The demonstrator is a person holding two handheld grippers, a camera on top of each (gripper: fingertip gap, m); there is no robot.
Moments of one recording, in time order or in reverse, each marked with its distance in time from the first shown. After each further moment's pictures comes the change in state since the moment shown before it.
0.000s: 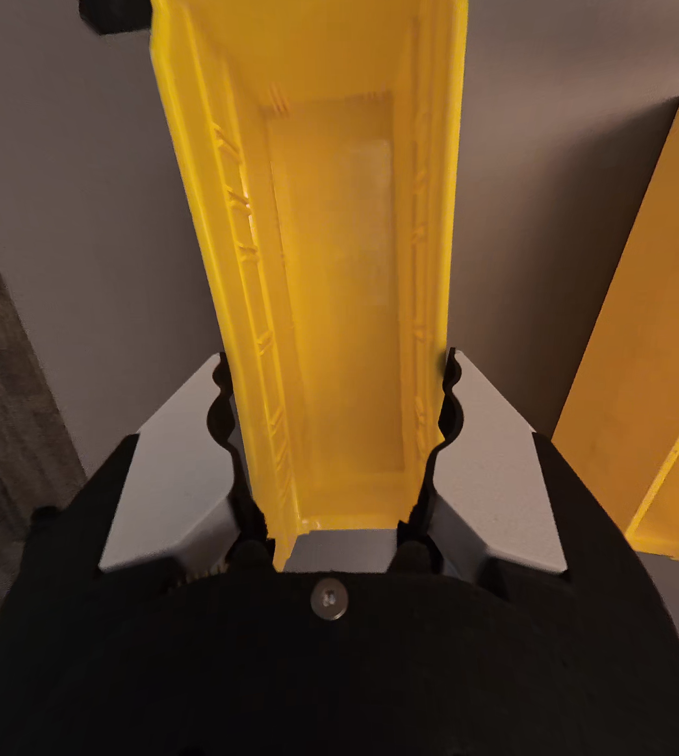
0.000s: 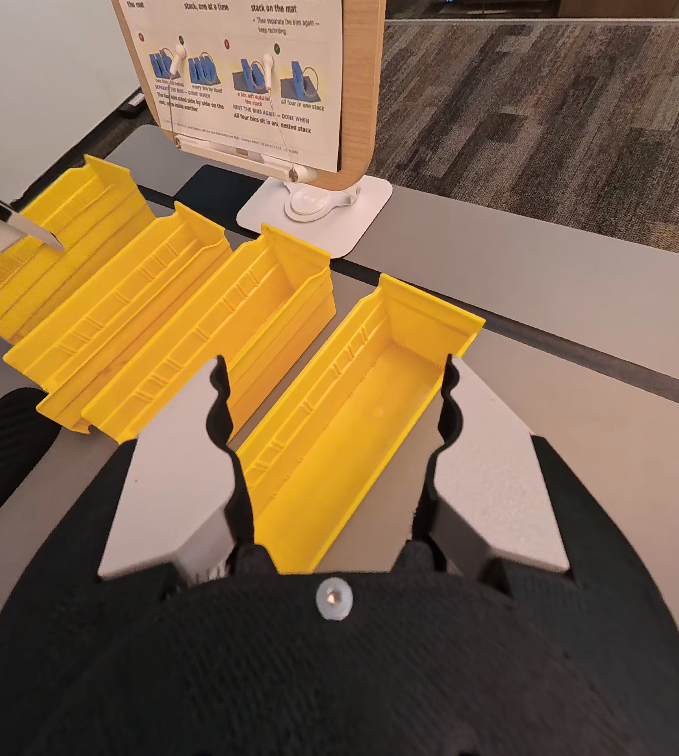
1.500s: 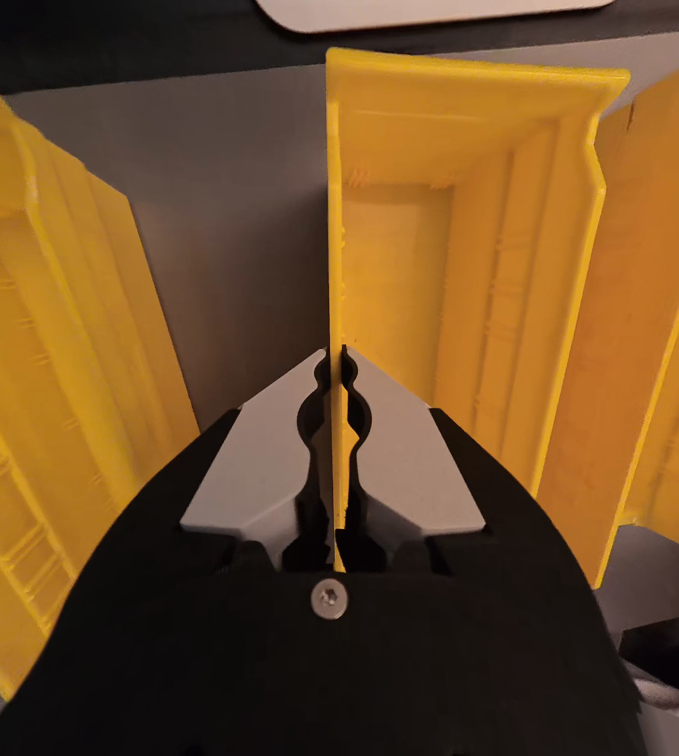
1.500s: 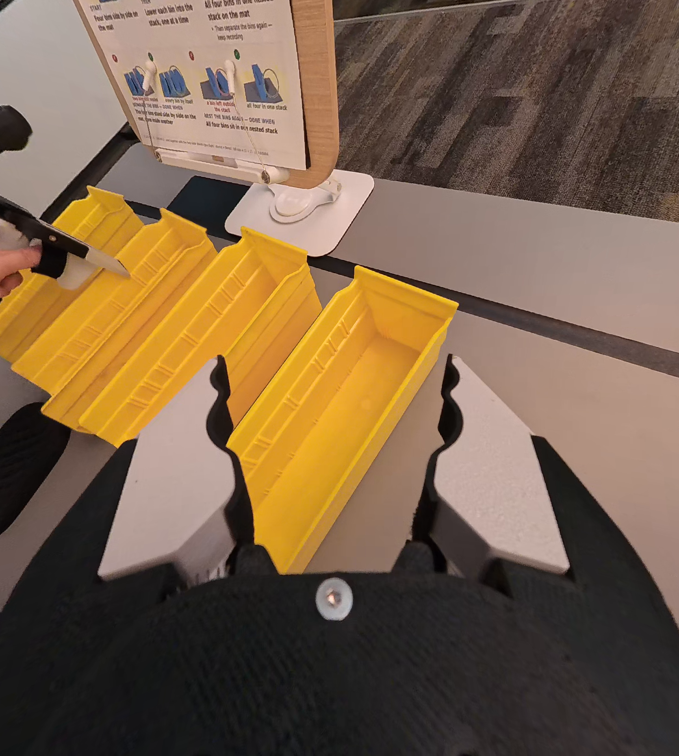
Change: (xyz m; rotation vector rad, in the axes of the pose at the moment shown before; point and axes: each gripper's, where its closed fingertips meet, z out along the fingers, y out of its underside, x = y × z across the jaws) left arm 0.158 -0.042 0.007 0.057 0.261 0.021; right arm 0.026 0.004 -0.007 0.003 -0.004 0.079
